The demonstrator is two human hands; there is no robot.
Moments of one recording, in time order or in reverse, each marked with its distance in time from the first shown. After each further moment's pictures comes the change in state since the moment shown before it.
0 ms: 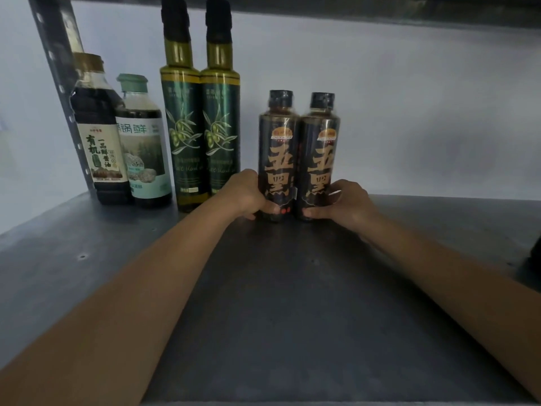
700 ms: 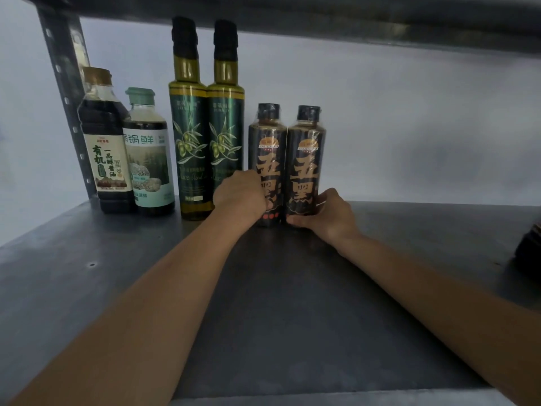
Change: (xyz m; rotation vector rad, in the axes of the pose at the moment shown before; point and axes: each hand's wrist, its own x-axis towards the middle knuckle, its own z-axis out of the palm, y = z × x) left_hand -0.009 0.015 -0.004 0.475 0.245 -0.051; right_hand -0.014 -0.013 0.029 -0.028 0.138 0.001
